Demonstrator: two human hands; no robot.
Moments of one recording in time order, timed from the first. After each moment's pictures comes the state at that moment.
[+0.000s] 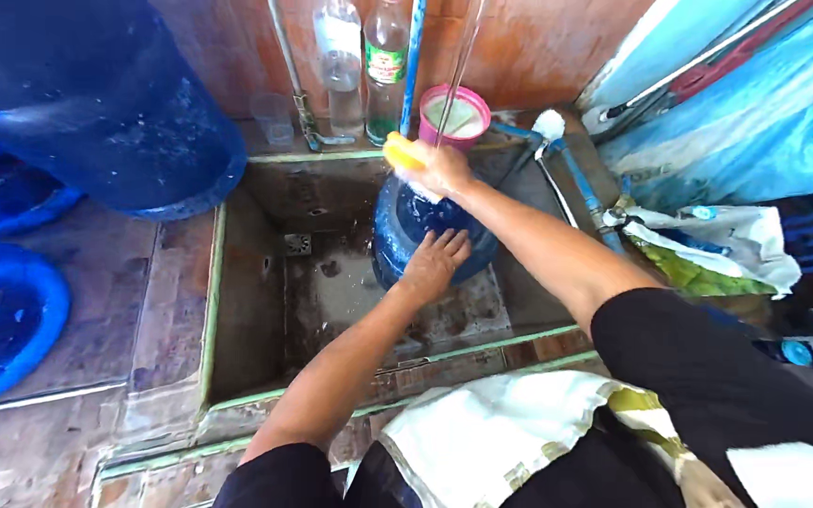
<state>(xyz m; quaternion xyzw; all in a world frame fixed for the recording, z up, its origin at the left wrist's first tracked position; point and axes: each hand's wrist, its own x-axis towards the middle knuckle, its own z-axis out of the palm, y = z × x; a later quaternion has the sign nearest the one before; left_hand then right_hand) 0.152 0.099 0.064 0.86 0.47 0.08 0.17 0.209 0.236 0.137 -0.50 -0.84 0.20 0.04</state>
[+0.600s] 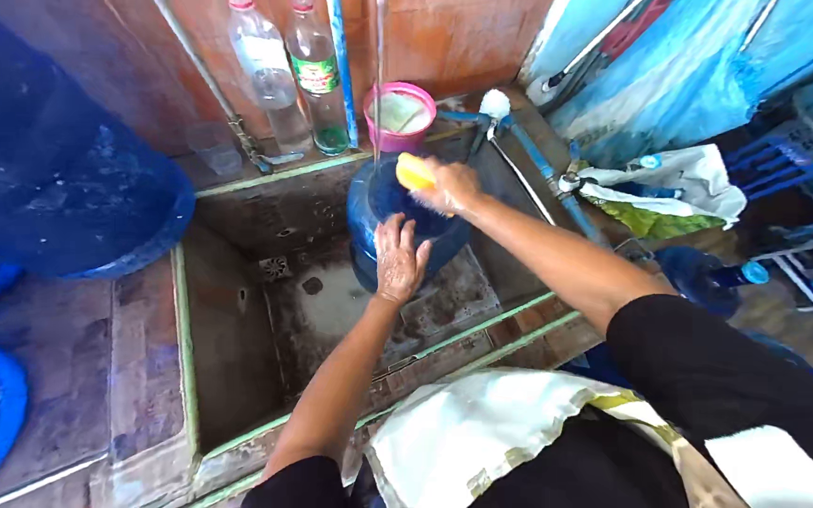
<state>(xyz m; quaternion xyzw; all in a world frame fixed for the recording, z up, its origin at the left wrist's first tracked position) 0.158 0.091 0.040 0.74 0.56 0.35 0.13 0.296 0.204 0.139 -0.60 -0.78 0.17 0.02</state>
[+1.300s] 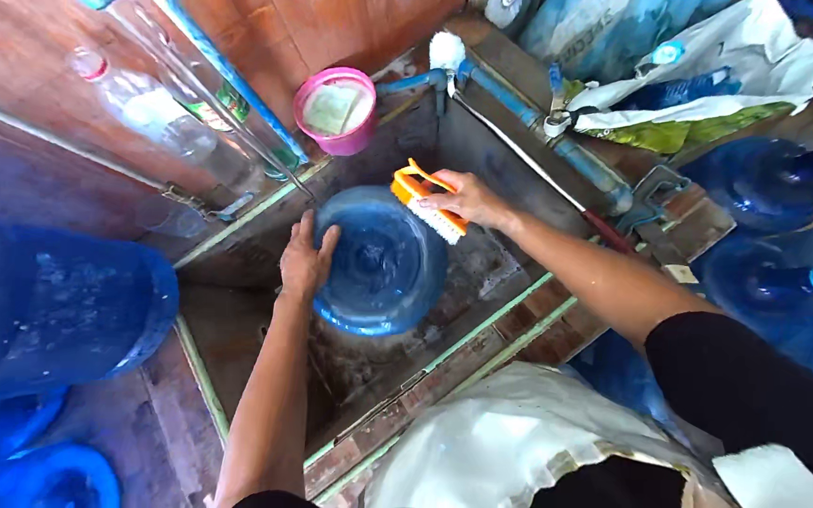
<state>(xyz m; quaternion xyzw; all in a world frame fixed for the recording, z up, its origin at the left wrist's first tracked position) 0.074 0.174 0.087 0.70 0.67 0.12 0.22 0.386 0.185 0.081 -0.53 -0.60 0.51 0.31</state>
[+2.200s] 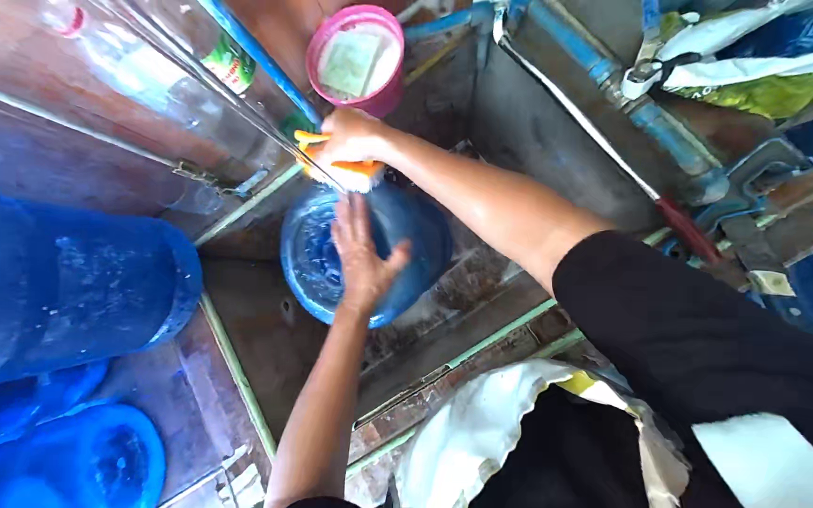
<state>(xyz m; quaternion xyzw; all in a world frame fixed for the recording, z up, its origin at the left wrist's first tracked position) 0.113 0.136 0.065 0.74 0.60 0.22 0.20 0.221 0.305 0.132 -0.50 -0.74 0.43 0.11</state>
